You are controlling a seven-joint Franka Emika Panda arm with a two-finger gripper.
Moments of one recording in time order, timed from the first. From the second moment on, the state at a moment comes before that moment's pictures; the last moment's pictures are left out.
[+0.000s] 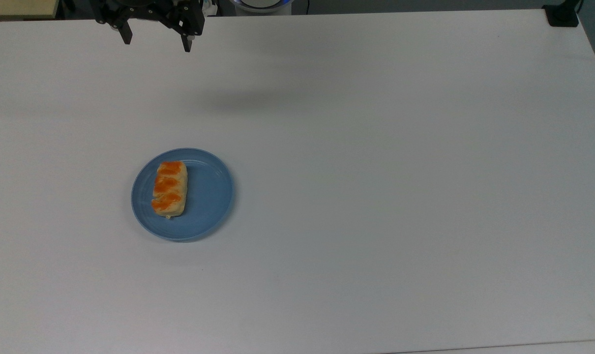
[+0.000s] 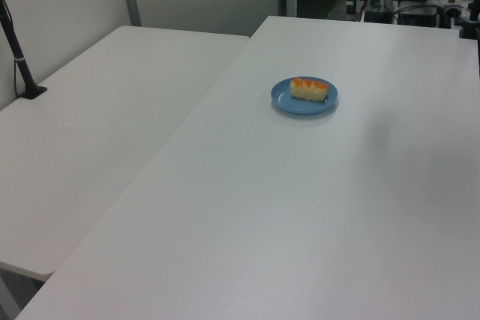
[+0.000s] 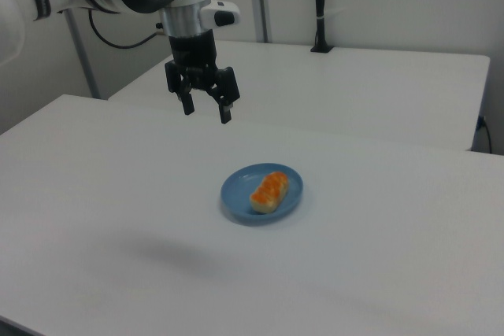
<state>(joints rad) -0.06 0.14 -0.10 -1.48 -0.04 1.60 -0.07</state>
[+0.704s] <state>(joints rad) -0.05 0.20 -0.11 -1.49 -0.04 1.72 -0.07</state>
